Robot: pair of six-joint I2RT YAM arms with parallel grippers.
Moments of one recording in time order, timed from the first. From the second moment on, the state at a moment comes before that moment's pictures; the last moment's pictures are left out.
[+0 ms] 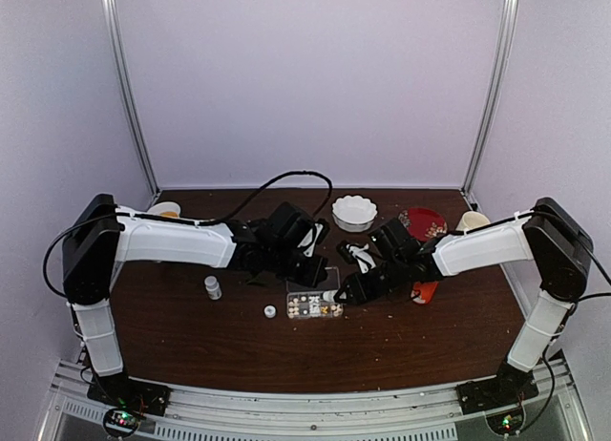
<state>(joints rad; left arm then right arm) -0.98 1.90 1.32 -0.23 0.05 -0.47 0.74 1.73 0.92 -0.07 -0.43 0.35</state>
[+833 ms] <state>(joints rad) -0.97 1.97 1.31 -0.04 0.14 -0.53 0.74 1.73 0.94 -0.10 -0.42 0.34</state>
